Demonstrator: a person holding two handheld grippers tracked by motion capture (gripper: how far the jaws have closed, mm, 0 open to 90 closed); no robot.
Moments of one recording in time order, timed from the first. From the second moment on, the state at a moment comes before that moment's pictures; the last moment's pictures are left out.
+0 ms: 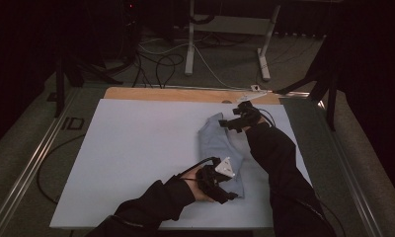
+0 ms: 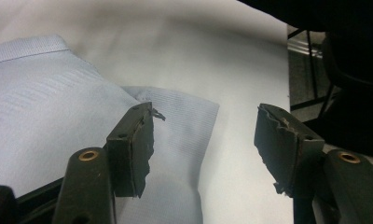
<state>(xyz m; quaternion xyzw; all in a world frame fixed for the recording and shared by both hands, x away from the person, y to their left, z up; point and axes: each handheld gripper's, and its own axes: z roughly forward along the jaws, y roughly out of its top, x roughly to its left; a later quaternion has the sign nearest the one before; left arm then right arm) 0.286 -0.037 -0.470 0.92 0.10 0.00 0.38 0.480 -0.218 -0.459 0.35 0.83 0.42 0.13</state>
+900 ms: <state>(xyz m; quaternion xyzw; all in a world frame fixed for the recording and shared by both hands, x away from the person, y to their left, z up) 0.292 0.080 -0.465 0.89 0.16 0.00 0.42 0.471 -0.203 -0.458 0.33 0.83 0.43 0.12</state>
